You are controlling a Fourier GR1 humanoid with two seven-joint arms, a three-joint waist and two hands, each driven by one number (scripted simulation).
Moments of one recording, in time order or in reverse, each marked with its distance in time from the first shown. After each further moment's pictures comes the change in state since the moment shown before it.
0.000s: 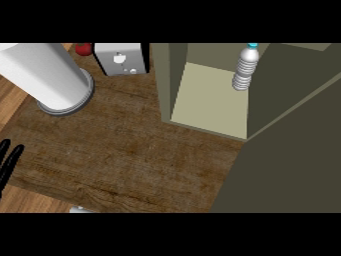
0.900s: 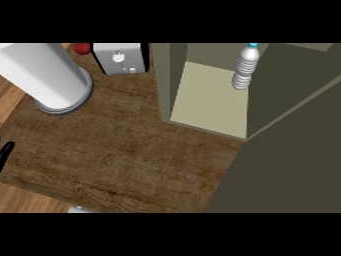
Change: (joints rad) left arm -0.004 0.030 0.043 0.024 0.034 -0.040 0.010; right arm -0.101 -0.031 -0.015 0.004 -0.016 0.052 0.033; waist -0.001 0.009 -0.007
